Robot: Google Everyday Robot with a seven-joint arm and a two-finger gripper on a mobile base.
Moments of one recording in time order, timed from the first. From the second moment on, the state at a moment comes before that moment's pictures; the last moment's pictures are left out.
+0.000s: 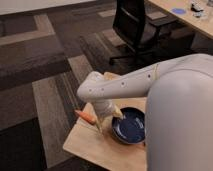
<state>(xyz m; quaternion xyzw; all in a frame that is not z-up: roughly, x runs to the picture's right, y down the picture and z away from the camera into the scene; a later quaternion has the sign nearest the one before) 0.037 0.172 0.742 -0.20 0.35 0.53 0.75</state>
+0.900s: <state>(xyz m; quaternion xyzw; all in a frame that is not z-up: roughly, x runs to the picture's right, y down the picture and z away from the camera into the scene) -0.068 0.108 0.816 -0.19 0.30 0.44 0.82</state>
